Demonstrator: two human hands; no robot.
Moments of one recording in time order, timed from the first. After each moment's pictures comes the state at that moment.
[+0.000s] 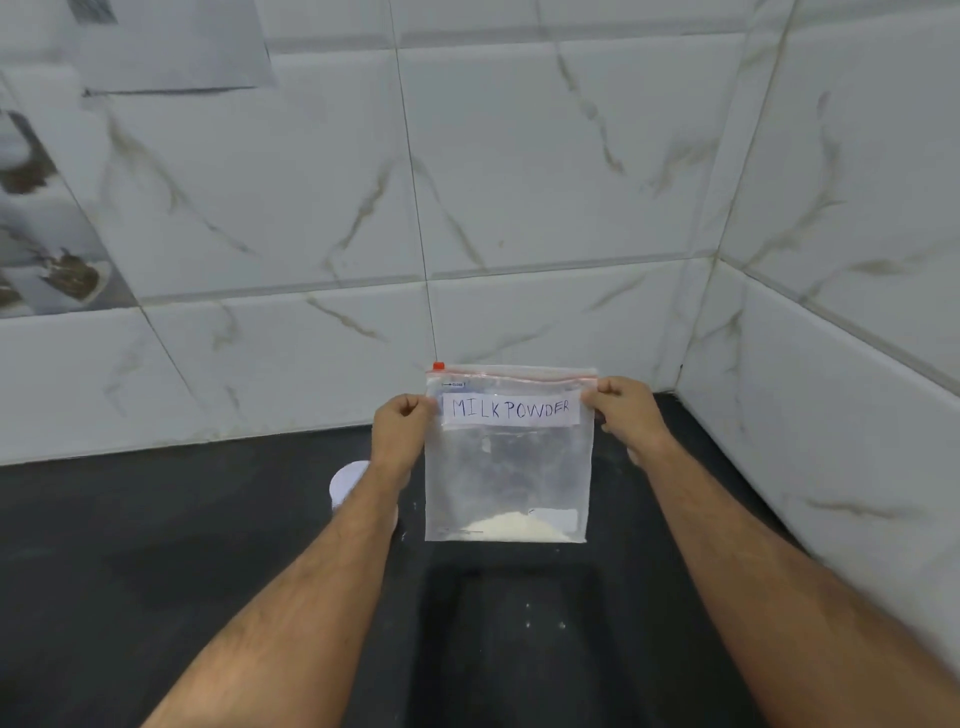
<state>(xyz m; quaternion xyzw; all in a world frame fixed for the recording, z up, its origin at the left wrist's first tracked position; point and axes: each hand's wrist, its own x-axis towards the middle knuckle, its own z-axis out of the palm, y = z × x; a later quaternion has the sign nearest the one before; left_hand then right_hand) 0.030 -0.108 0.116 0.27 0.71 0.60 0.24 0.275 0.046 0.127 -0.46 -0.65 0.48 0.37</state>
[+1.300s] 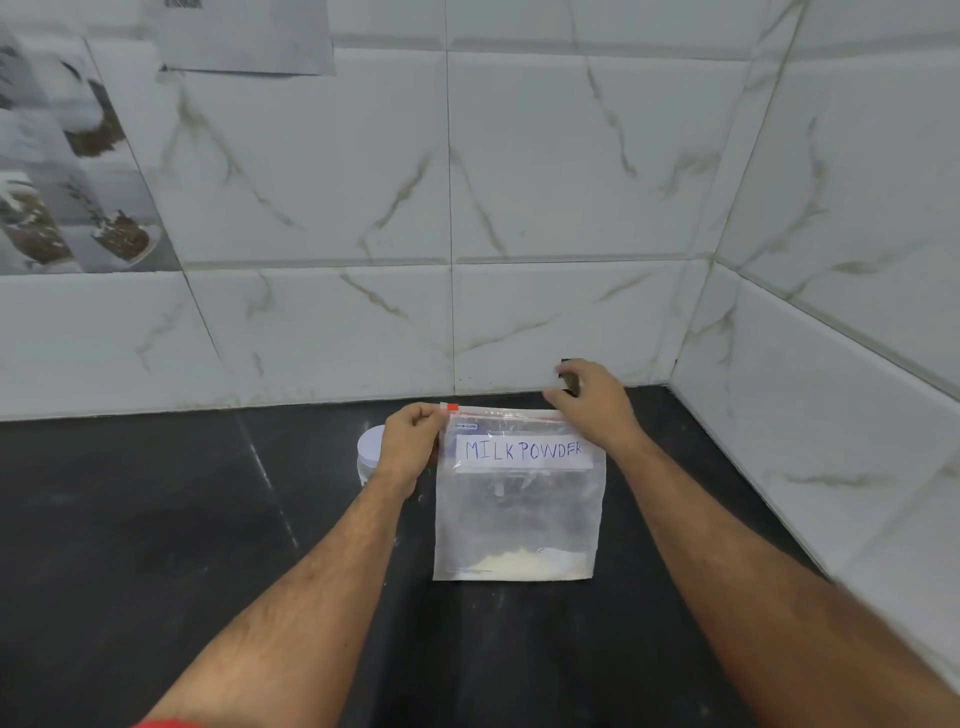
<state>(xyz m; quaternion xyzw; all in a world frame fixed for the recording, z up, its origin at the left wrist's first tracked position) 0.048 -0.182 0.100 0.27 0.66 0.63 0.31 0.253 -0.047 0.154 -0.44 -0.82 0.25 0.29</state>
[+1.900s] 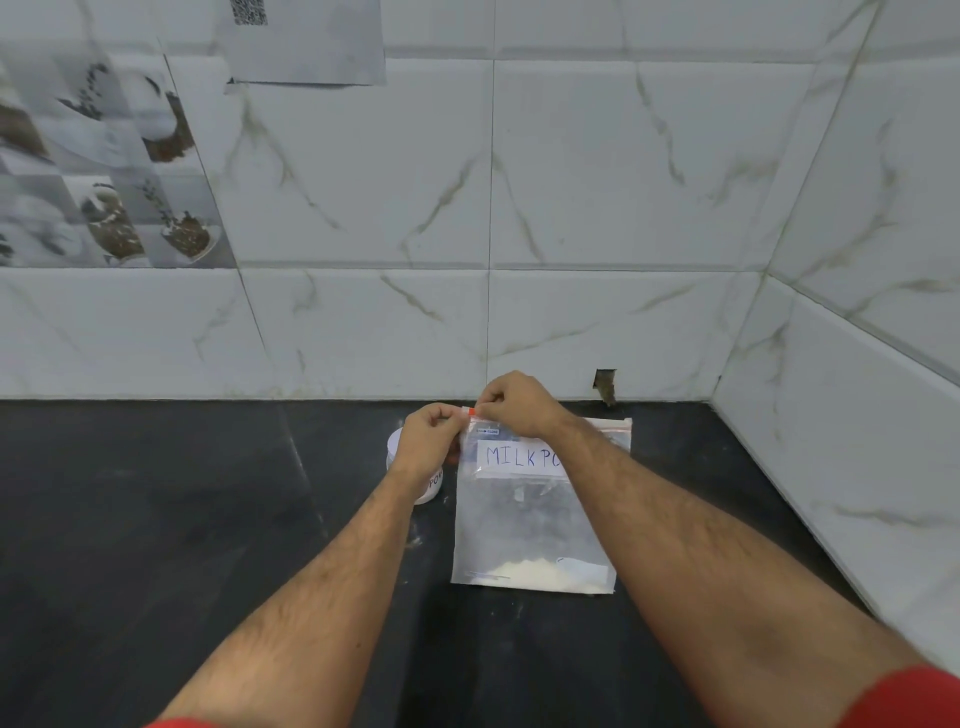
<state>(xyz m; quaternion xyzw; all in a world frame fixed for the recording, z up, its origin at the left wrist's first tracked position) 0.045 -0.195 0.113 0.28 0.65 0.64 0.31 0.146 -0.071 0.158 -0.30 -0.89 0.32 0.13</state>
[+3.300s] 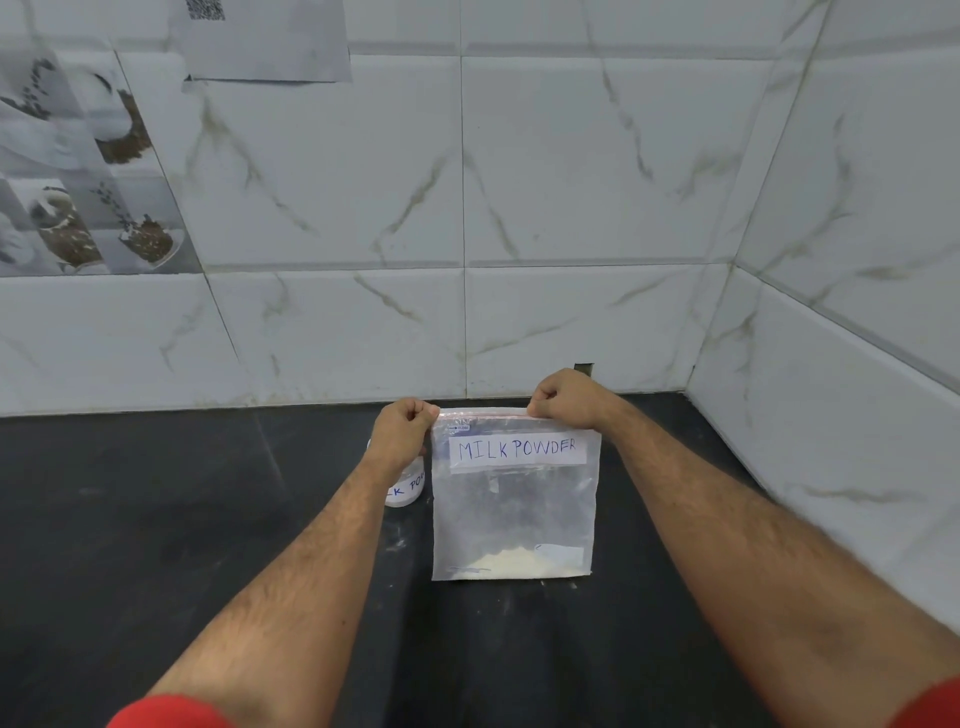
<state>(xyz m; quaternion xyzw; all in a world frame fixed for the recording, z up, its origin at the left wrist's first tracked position) 0.022 -0.182 0.110 0.31 0.73 0.55 0.25 0.219 -0.013 0.158 -0.36 -0.87 0.32 0.10</state>
